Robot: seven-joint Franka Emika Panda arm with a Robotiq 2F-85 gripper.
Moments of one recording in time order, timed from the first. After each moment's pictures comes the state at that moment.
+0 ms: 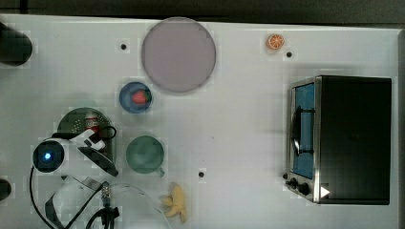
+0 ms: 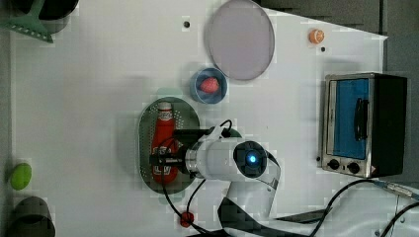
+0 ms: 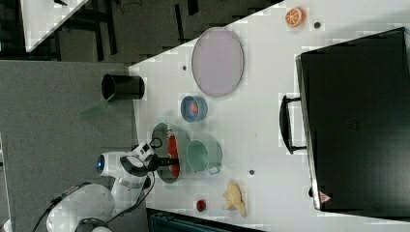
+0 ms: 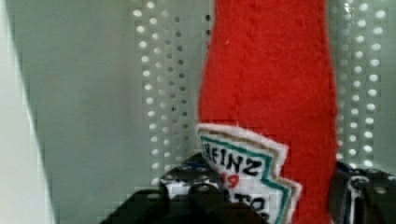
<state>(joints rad) -0.03 0.66 0.70 -2.20 -0.51 1.05 0.27</state>
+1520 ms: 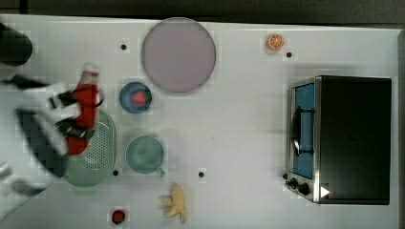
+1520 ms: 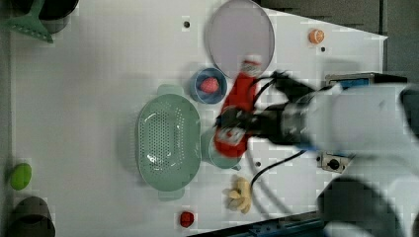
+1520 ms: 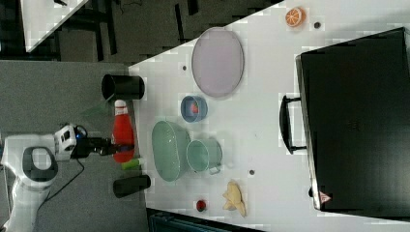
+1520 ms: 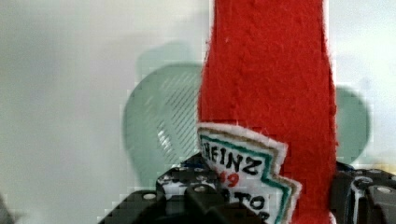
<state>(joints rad) -0.09 0.21 0.69 -1.85 -0.08 0.37 0.16</state>
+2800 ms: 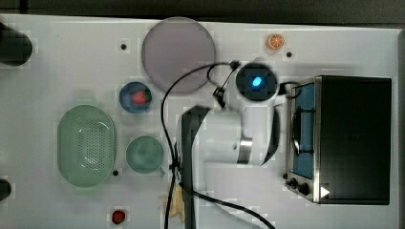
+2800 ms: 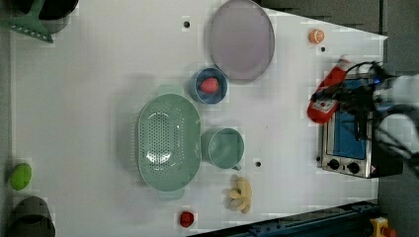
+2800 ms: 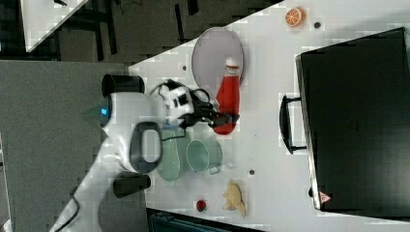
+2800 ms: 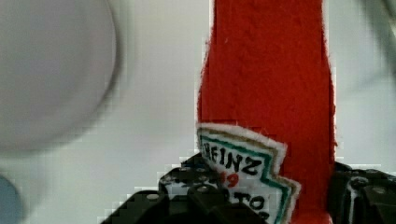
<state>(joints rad) -0.30 0.21 0.18 -2.16 -0.10 0.73 -0.32</state>
